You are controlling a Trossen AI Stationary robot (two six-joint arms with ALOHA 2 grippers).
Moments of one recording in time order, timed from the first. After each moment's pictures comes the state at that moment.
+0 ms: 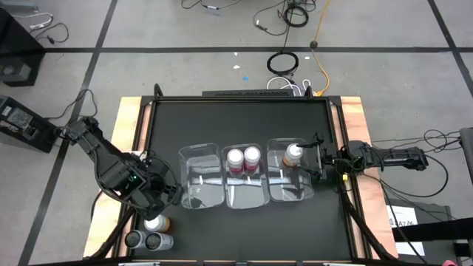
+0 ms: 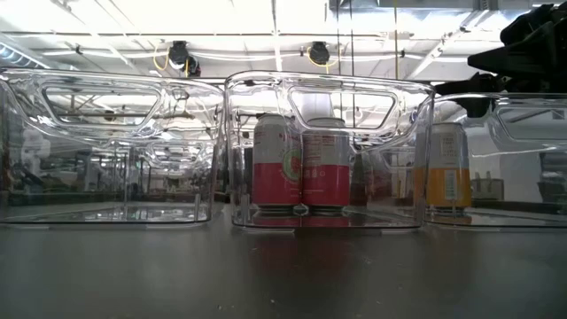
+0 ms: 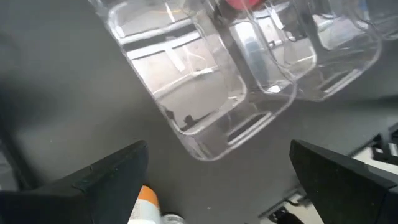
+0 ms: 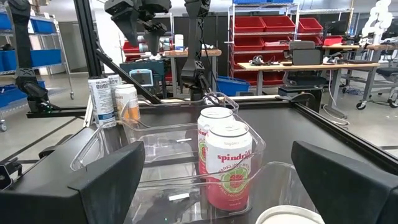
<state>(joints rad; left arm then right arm) -0.73 1.38 1.48 -1.45 -0.35 -1.90 0.05 0.00 0.01 0.03 0.08 0.04</state>
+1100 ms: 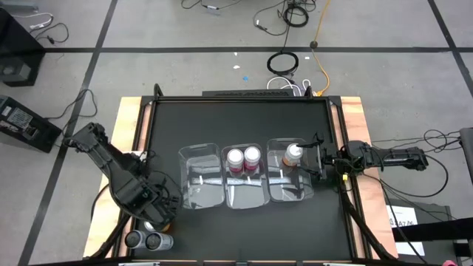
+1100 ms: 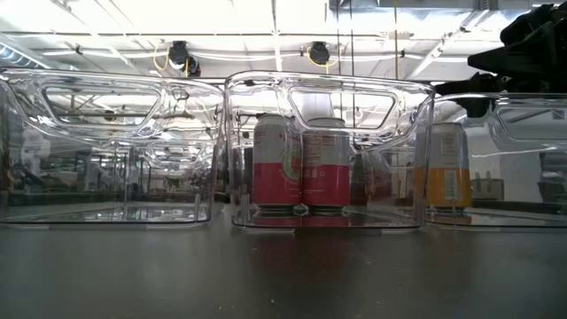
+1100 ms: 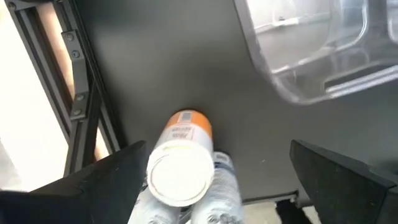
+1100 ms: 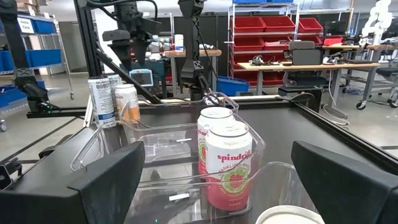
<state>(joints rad) -0.75 1.51 1.48 -1.54 0.01 -2.13 0.05 0.00 0.01 0.03 0.08 0.04</state>
